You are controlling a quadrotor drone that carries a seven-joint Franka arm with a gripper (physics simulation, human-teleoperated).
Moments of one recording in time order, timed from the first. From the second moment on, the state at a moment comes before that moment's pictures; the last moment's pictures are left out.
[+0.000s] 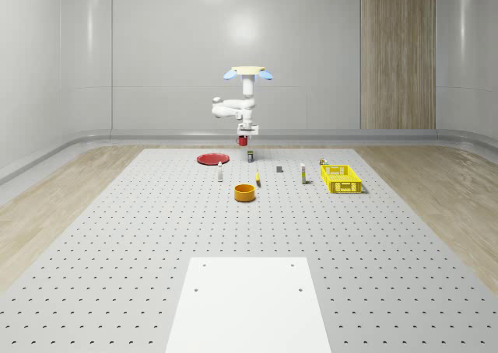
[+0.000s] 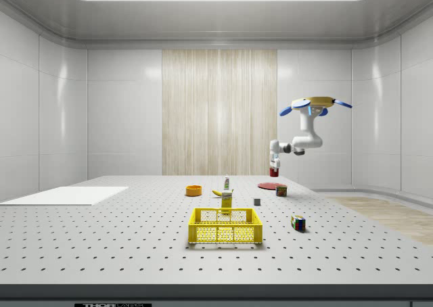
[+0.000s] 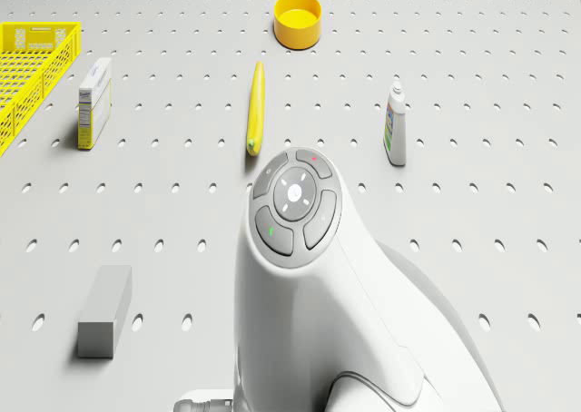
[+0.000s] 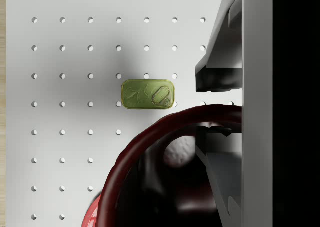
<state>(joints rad) -1.14 -1.51 1.35 -2.88 -1.80 1.57 1.67</state>
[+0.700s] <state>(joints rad) -1.14 -1.52 1.35 -2.88 -1.79 1.58 1.67</state>
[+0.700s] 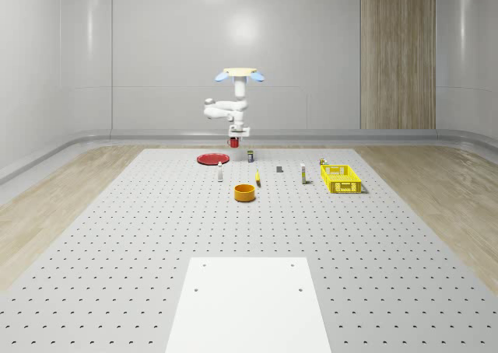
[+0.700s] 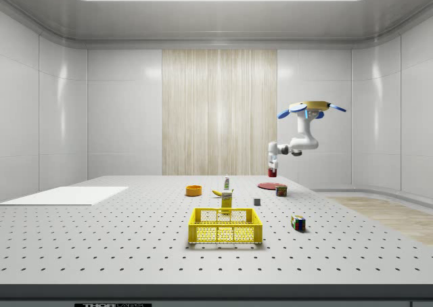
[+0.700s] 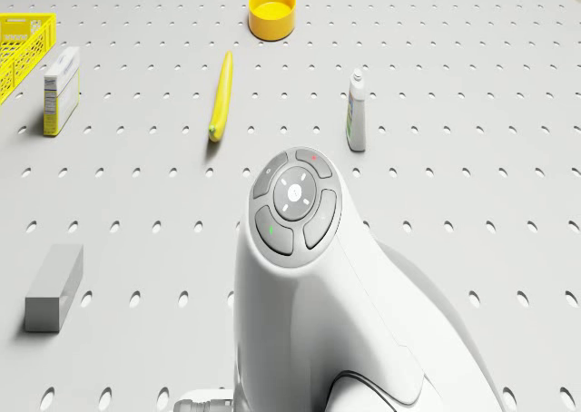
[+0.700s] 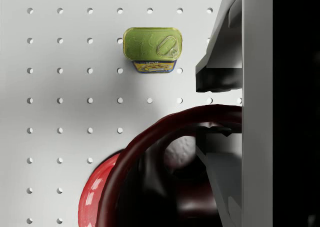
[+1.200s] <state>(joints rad) -1.15 -1.53 1.36 -2.88 -1.79 1.59 1.68</state>
